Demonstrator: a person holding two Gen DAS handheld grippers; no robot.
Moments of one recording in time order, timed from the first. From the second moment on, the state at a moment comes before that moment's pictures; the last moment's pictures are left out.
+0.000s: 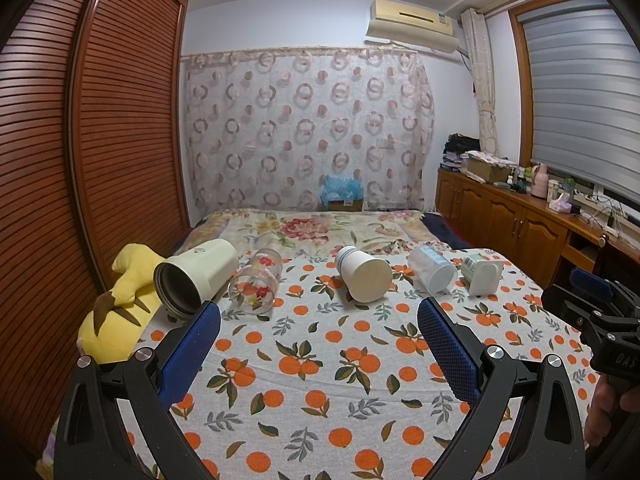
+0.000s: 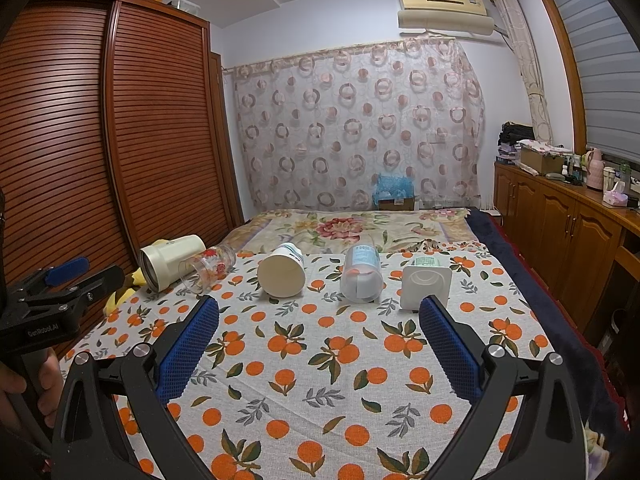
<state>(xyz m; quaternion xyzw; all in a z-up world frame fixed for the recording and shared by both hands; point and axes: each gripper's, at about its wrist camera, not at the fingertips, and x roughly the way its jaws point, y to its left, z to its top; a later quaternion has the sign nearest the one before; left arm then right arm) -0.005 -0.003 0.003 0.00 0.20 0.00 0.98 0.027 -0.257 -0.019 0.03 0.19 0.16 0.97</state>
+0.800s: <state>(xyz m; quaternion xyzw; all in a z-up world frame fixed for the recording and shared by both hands) 0.036 0.001 -0.035 0.02 0.28 -0.03 0.96 0.082 -0.245 -0.029 0.00 0.23 0.17 0.96</state>
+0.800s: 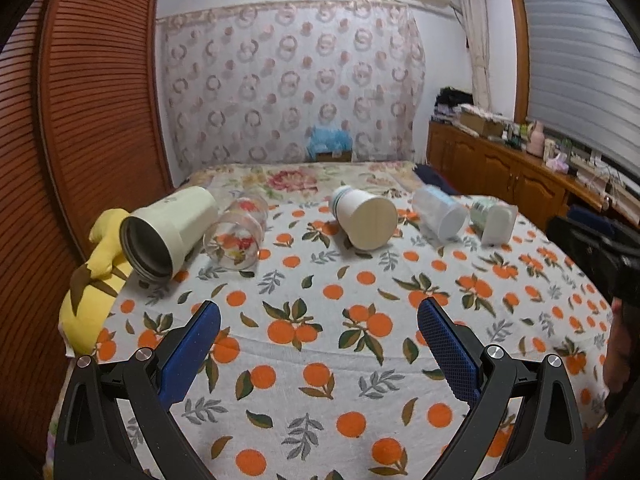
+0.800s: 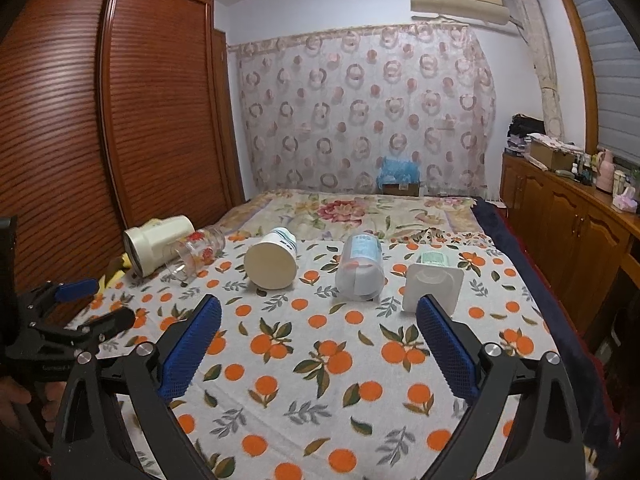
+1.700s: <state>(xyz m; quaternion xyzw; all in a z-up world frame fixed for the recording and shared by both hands) 0.078 0.014 -0.062 0.07 0.33 -0.08 0.94 0.280 -0.201 -0.062 -0.07 0.39 0.12 0.91</state>
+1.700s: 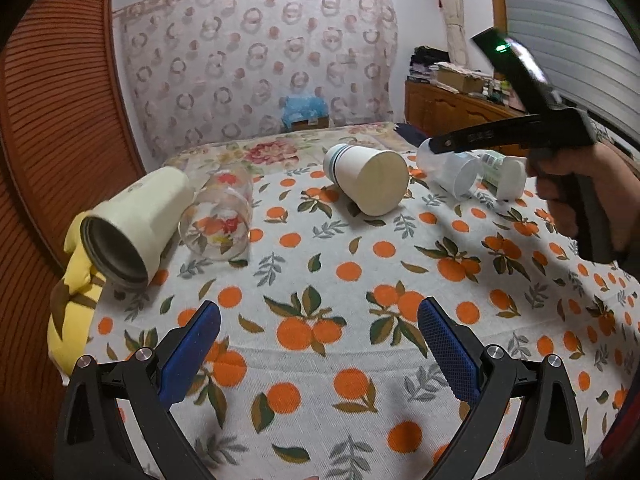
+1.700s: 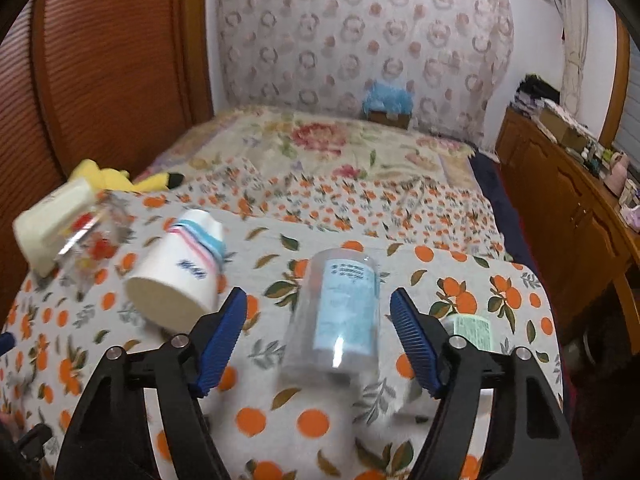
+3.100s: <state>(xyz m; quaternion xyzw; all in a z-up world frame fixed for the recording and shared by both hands) 0.080 0.027 -0.055 0.04 0.35 -0.10 0.93 0.139 -0.174 -0.056 -0.01 0.45 0.24 0.86</state>
